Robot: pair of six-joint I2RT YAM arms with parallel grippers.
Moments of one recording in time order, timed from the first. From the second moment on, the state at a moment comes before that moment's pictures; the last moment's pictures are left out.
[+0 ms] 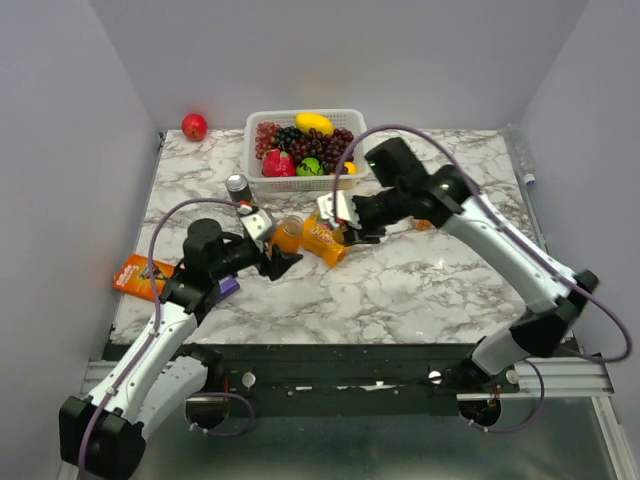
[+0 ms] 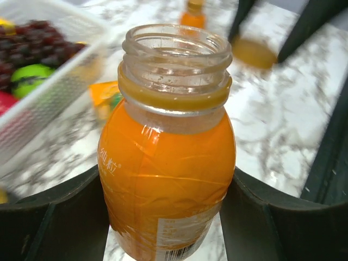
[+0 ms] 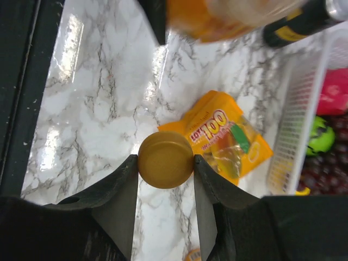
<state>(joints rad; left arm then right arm) -0.30 0.80 0.61 0.00 0.67 0.10 0.79 1.63 1.73 -1.05 -0.51 -1.01</state>
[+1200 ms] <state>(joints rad) -0.80 0.99 0.40 0.48 0.47 0.15 0.96 1.47 1.70 -1.13 -0.36 -0.98</state>
